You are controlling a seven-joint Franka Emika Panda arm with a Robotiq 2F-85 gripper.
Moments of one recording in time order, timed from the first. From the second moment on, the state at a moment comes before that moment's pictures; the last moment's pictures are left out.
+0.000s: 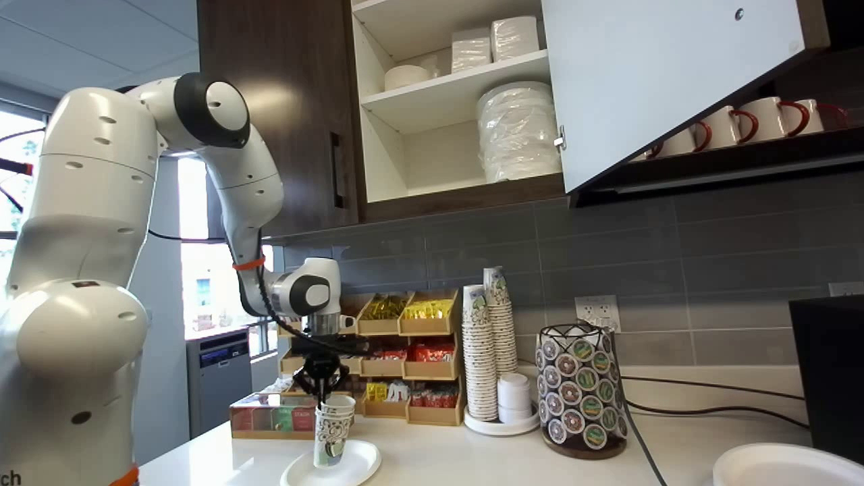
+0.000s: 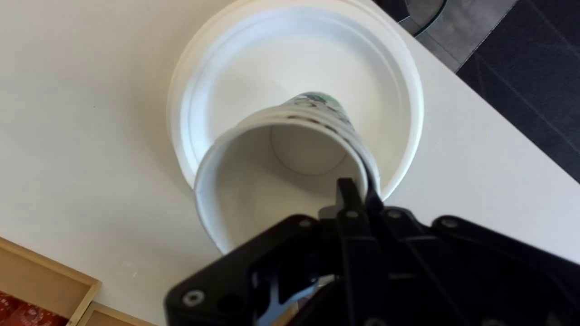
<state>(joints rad) 0.14 0.13 0.34 -2.51 0.05 2.66 -0.67</state>
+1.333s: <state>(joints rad) 0.15 0.16 0.30 -2.51 -0.06 2.70 -0.58</state>
